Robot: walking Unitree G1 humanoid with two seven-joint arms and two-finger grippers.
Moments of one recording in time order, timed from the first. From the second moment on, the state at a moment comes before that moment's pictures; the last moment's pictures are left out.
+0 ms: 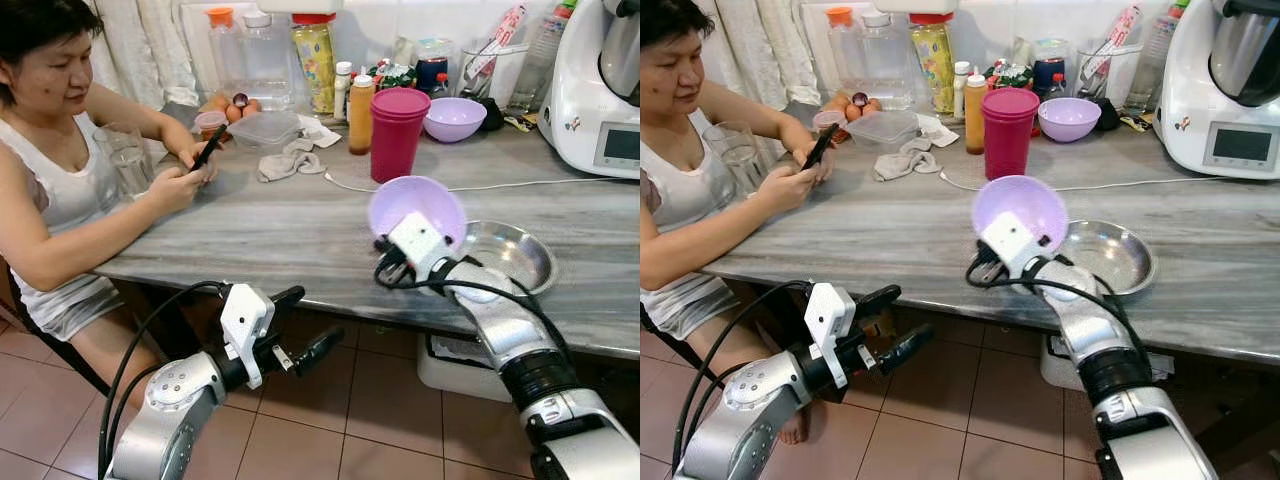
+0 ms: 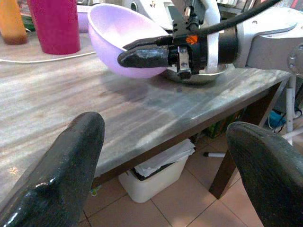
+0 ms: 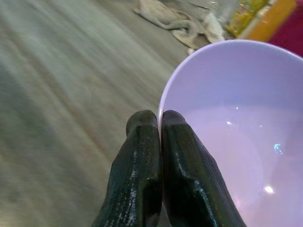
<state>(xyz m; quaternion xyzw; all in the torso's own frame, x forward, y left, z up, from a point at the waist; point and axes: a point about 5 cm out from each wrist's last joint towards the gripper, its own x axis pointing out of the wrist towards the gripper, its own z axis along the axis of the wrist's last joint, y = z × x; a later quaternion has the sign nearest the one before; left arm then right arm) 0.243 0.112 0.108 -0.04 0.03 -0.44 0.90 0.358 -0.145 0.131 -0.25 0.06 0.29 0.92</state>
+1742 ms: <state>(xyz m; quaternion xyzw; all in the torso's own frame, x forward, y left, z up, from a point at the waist) 0.265 0.109 0.119 -0.04 0.01 -0.44 0.90 0.312 -0.245 0.156 -0.19 0.05 -0.12 0.97</state>
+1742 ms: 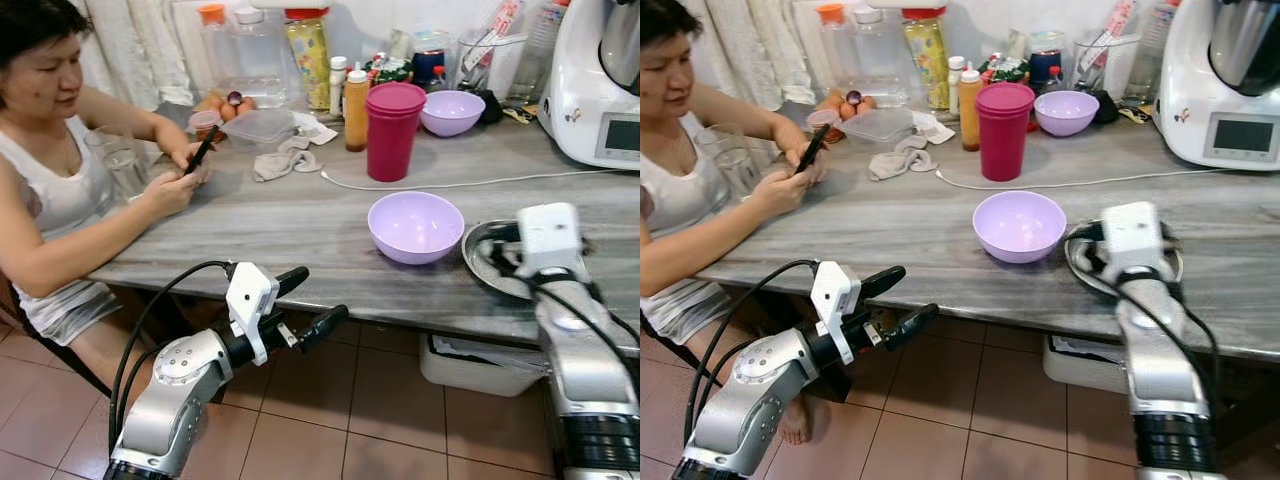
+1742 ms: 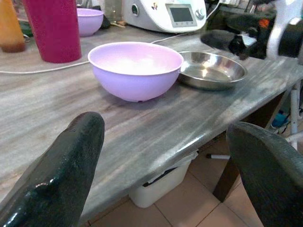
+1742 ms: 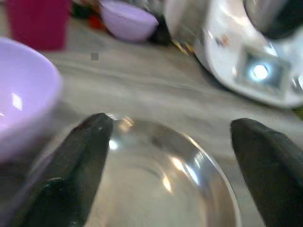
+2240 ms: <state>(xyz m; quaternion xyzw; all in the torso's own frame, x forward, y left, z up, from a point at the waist) 0.257 0.106 0.126 -0.06 0.01 -0.48 0.87 0.322 -0.247 0.134 -0.12 0.15 -0.12 0.97</state>
